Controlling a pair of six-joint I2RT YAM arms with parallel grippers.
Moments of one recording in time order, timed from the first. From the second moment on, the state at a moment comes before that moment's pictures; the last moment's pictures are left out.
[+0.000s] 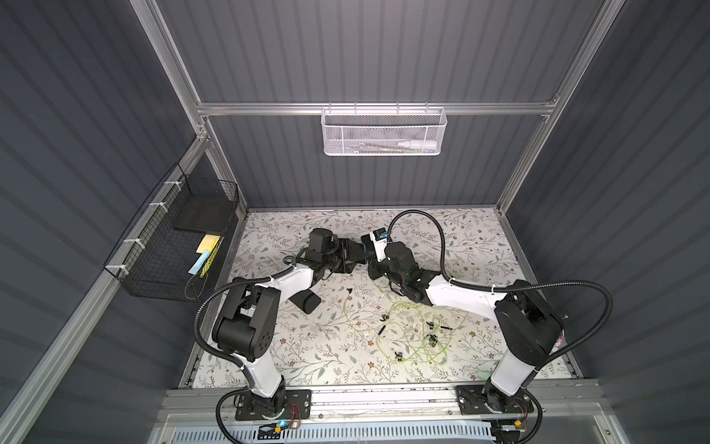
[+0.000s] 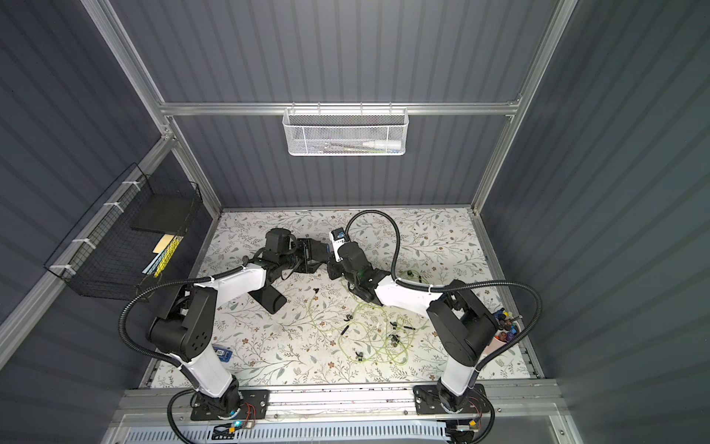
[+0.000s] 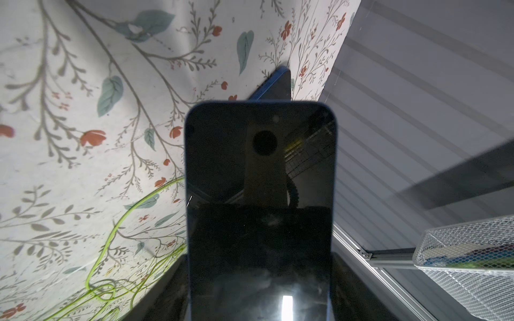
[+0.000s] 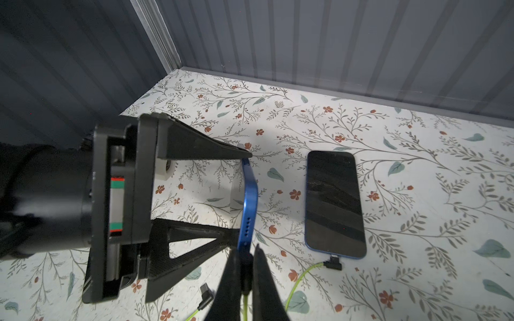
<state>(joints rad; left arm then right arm) -0.40 1.74 1.03 0.13 0.37 -1.89 0.79 1.74 1.07 0.26 0.14 0.24</state>
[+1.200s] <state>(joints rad) -0.35 1.82 1.18 -0.16 0.37 -1.60 0.59 1.55 1.09 -0.14 -0.29 0.44</state>
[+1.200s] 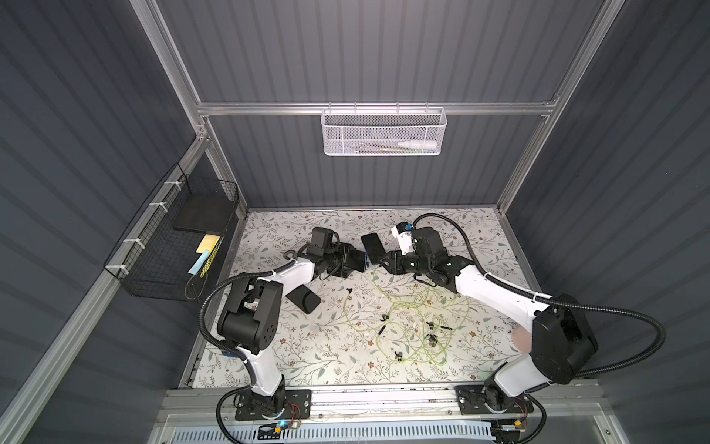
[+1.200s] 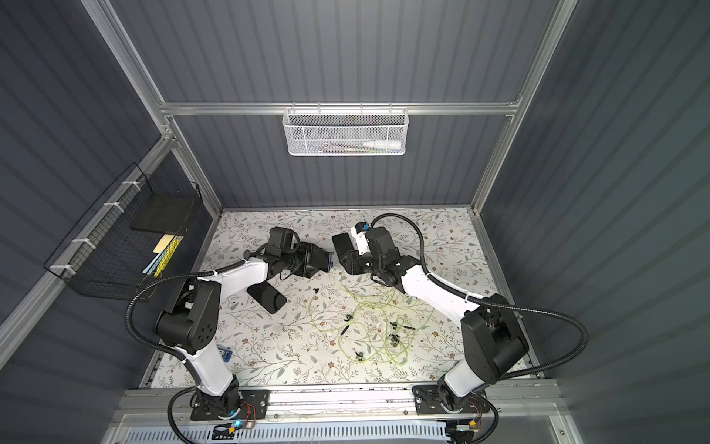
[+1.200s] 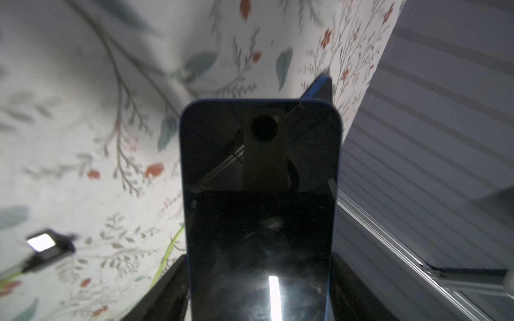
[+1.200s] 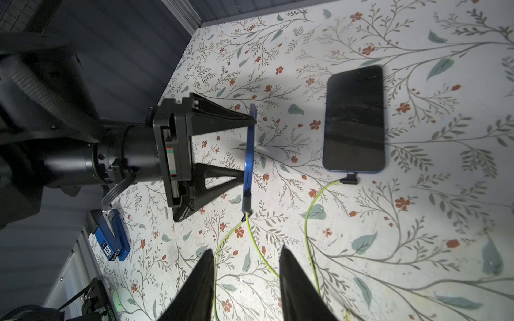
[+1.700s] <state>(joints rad) -0.36 2.21 1.87 -0.74 0.11 -0.92 0.50 1.48 0.92 -0.22 -0.26 0.43</state>
